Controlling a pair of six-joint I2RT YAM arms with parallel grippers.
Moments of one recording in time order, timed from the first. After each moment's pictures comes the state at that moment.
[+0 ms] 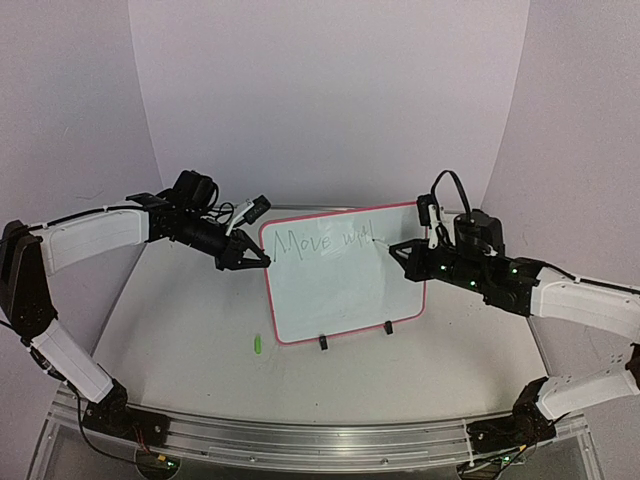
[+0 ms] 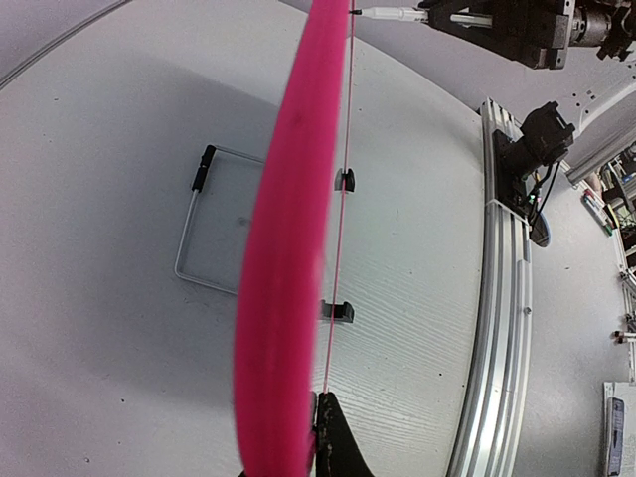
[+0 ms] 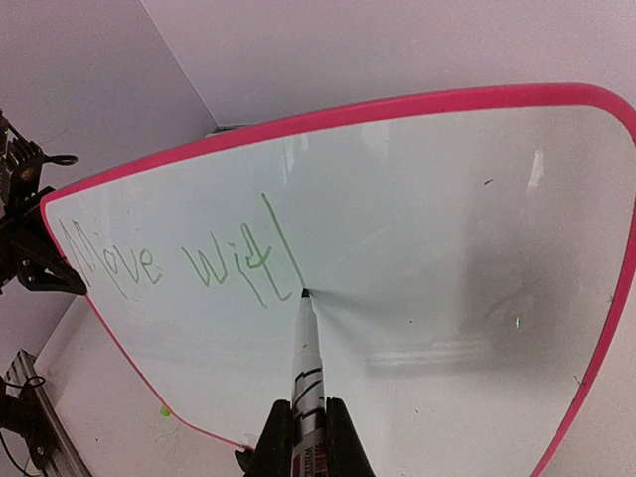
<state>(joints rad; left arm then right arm) -0.53 1.54 1.21 -0.50 0.75 0.27 0.72 1.20 0.80 0.04 0.04 0.40</state>
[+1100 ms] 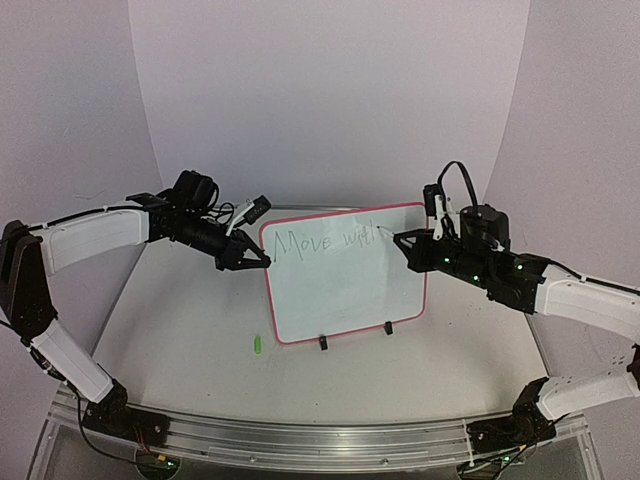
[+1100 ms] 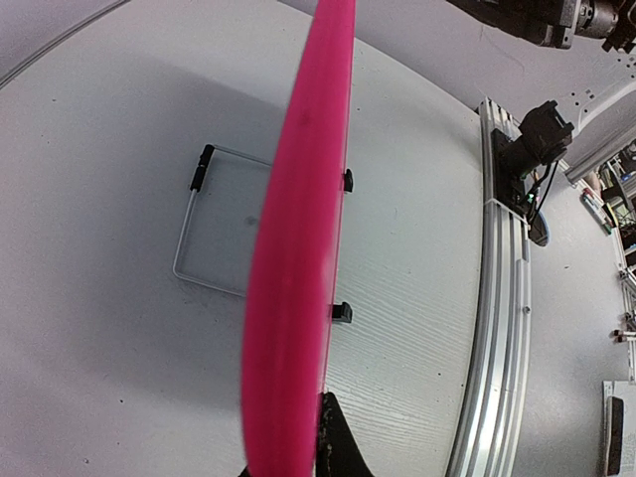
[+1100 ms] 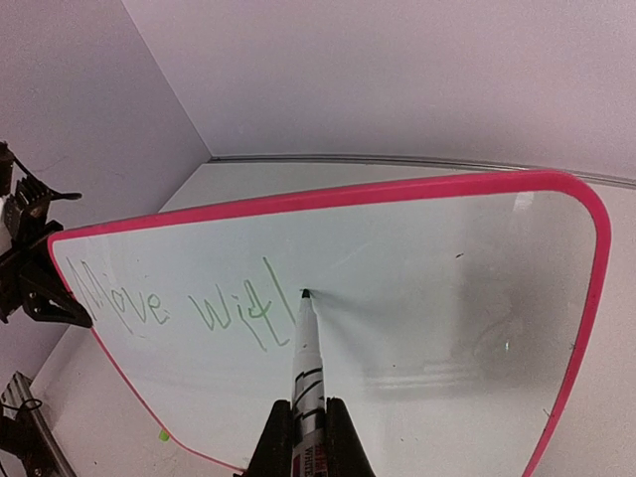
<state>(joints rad) -0.53 1.54 1.21 -0.50 0.75 0.27 0.72 1.18 0.83 0.05 0.09 0.38</state>
